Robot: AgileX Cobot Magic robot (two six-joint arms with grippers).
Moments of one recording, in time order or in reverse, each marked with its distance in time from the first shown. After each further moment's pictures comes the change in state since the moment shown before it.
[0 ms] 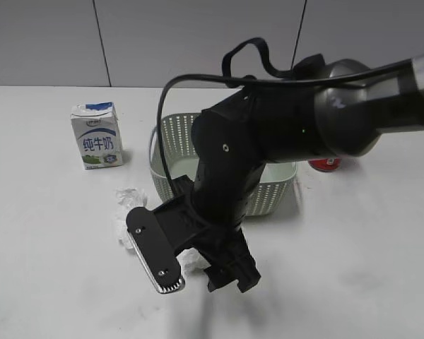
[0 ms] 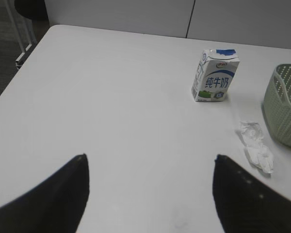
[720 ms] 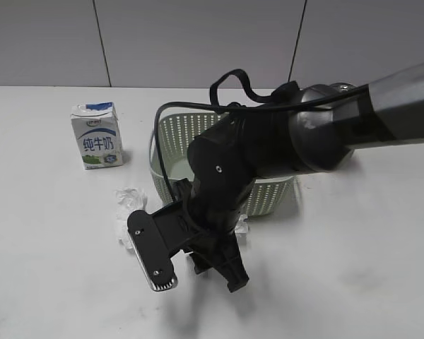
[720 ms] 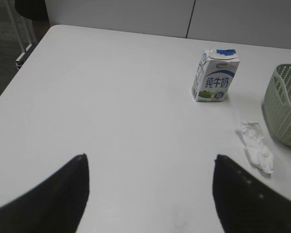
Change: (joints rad) left arm 0.000 0.000 0.000 0.000 0.000 0.000; right arm -0.006 0.081 0.000 -0.082 -0.111 0.089
